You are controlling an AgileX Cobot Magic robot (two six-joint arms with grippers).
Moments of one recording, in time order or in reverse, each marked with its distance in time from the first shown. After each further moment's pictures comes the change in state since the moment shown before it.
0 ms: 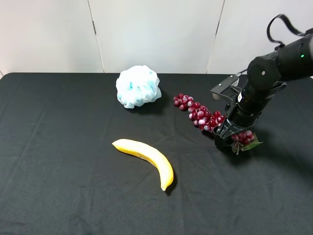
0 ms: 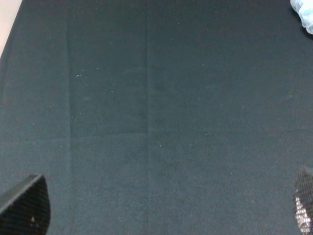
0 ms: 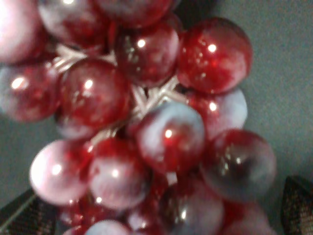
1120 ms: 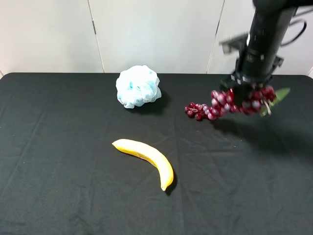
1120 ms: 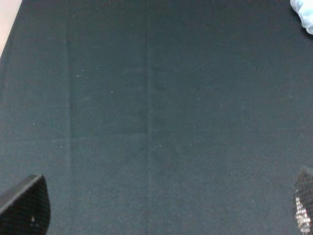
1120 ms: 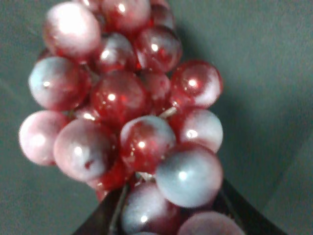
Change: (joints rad) left arm 0.000 0.000 0.000 0.000 0.000 0.000; right arm 0.000 -0.039 -0.514 0.065 0.667 0.099
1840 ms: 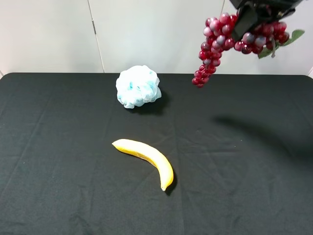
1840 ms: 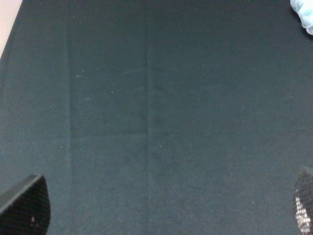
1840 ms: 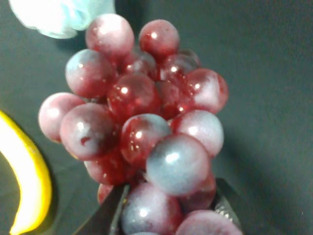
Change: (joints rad) left arm 0.000 0.000 0.000 0.000 -0.001 0.000; right arm 0.055 -0.294 -0.145 0.191 0.025 -0.017
